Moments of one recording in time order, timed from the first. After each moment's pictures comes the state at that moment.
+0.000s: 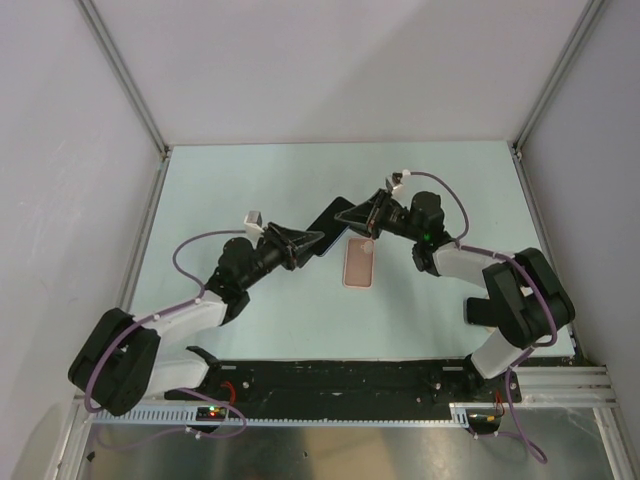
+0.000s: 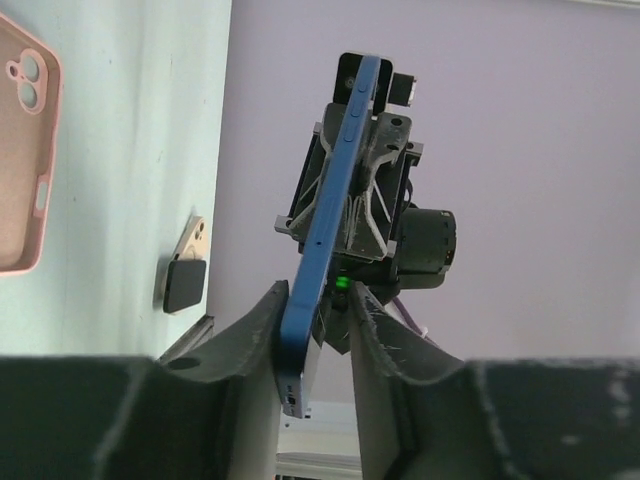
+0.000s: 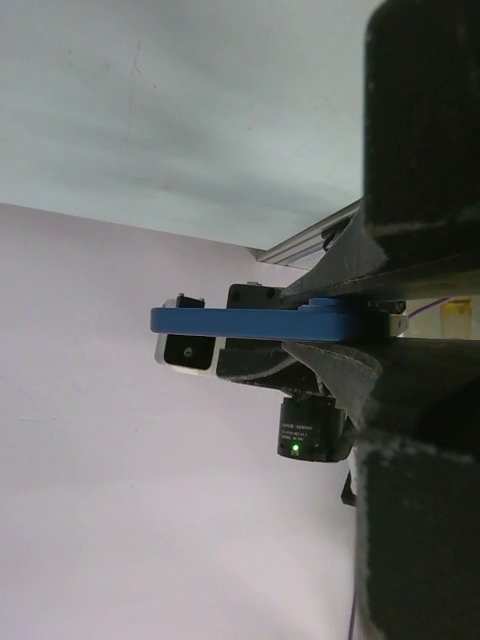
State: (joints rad) left arm -0.53 1.21 0.41 0.73 0.28 -1.64; right arm 0.44 1.62 0.79 0.80 -0.68 1.39
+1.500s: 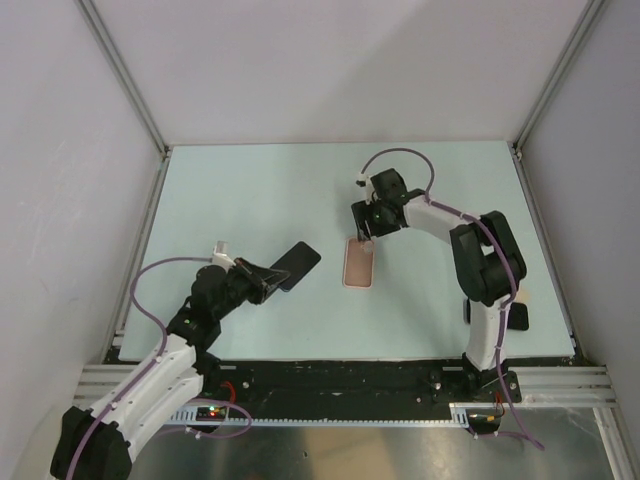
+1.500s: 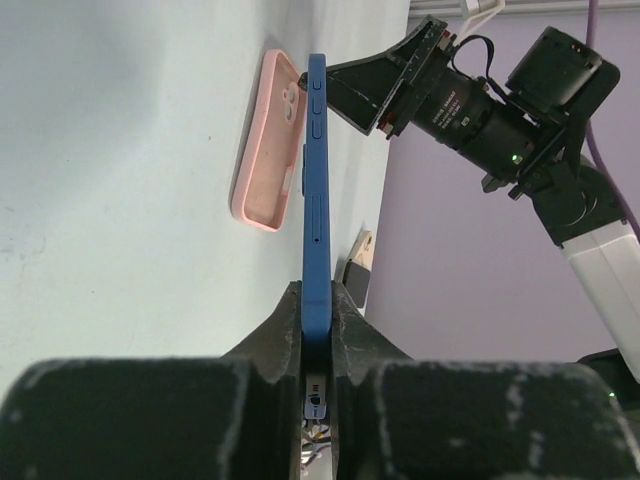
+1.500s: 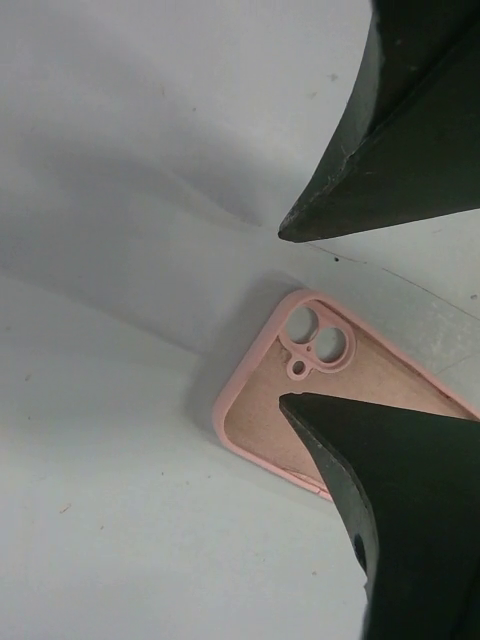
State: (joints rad) left arm -0.40 0.66 0.23 0.10 0.24 -1.32; right arm 0.45 1.97 1.36 -0.37 -0.15 0.10
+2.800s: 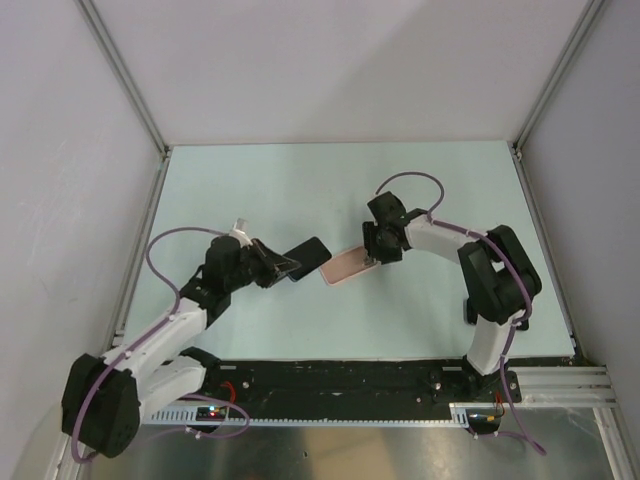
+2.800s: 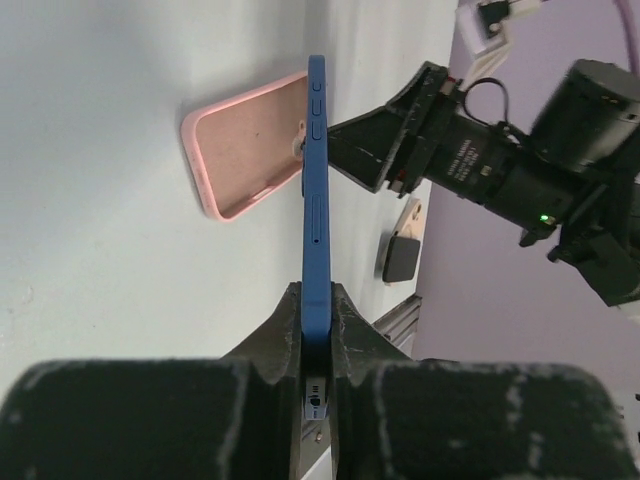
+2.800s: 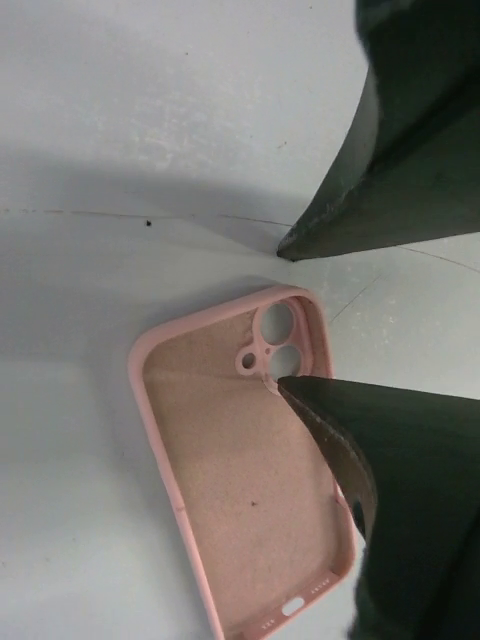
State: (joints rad) left arm -0.40 0.96 0.44 0.06 0.34 -1.13; right arm 0.53 1.84 1.17 -0.45 0.00 0.43
